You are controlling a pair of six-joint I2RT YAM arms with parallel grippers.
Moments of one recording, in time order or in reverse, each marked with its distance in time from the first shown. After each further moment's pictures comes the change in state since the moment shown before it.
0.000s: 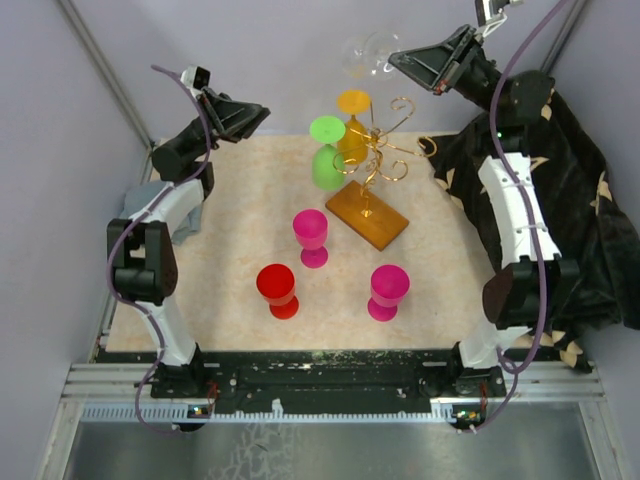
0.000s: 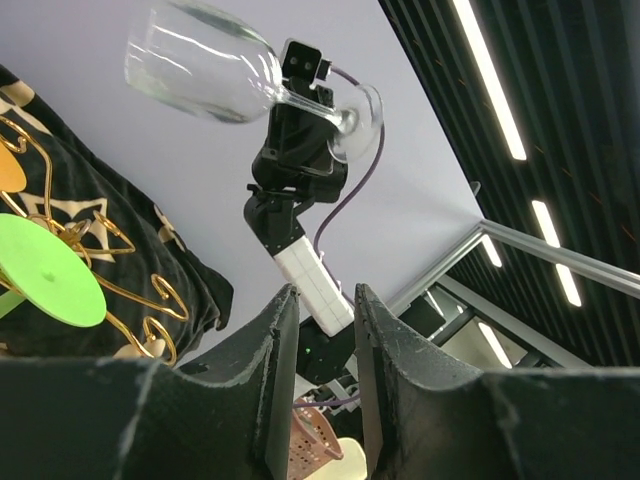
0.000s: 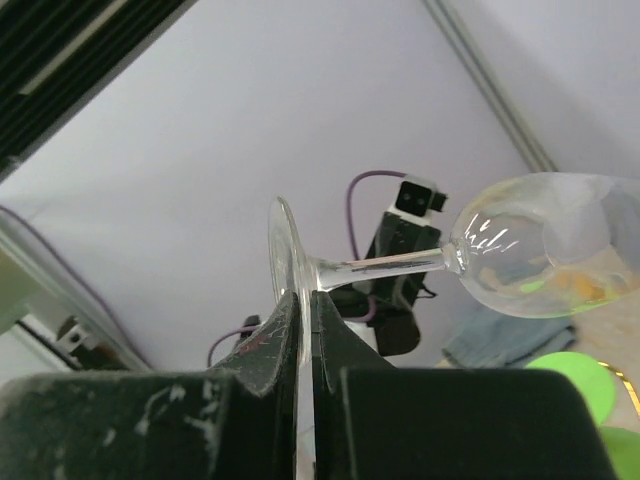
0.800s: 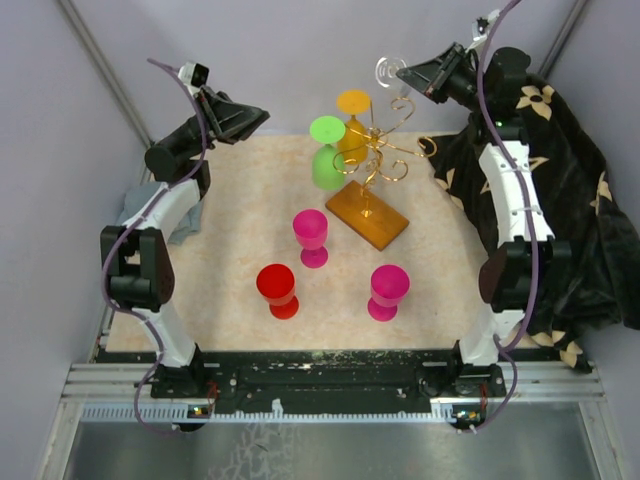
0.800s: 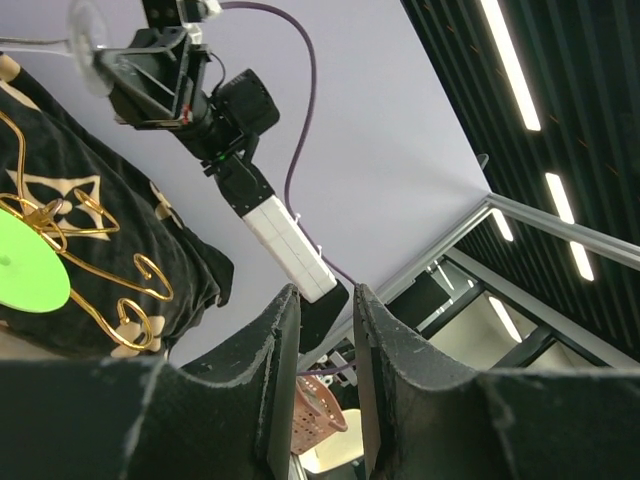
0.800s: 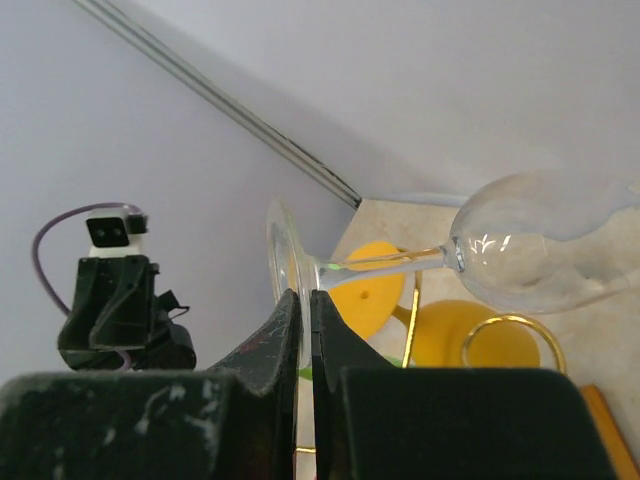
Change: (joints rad) left arm 0.000 -0.057 0.000 -0.025 0.064 0.000; right arm -0.052 0.104 0.127 -0.771 0.218 -0.639
